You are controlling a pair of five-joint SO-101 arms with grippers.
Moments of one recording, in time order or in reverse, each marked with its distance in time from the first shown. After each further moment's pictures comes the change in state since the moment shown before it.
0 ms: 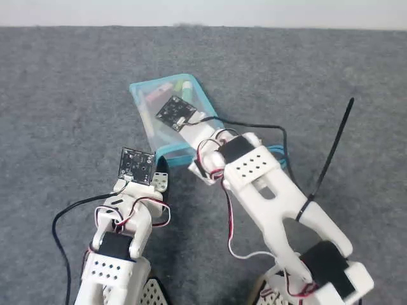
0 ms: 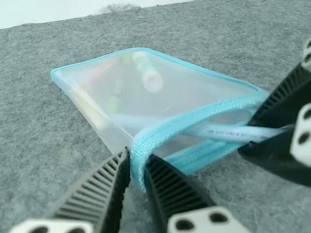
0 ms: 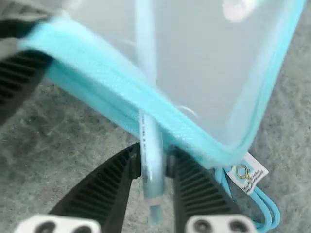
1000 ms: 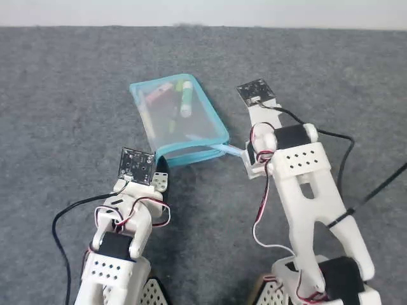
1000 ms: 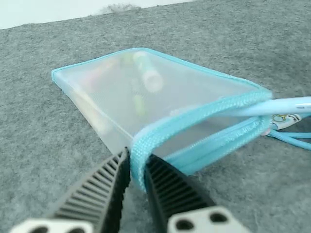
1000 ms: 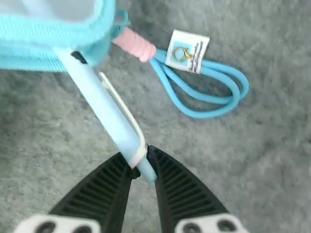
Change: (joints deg) left arm 0.0 0.0 0.0 0.0 0.0; right arm 16.7 -8.4 0.0 18.3 -13.1
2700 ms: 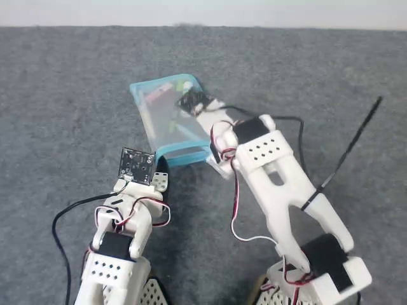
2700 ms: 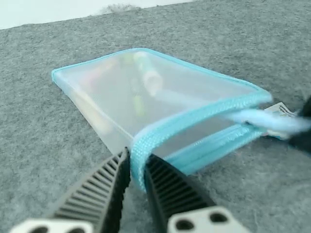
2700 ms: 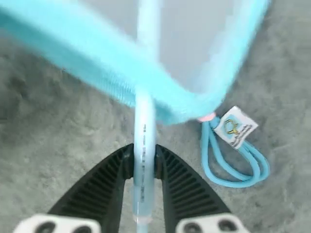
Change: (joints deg) left arm 0.0 0.0 0.0 0.0 0.0; right arm -11.1 11.1 -11.8 -1.7 12.9
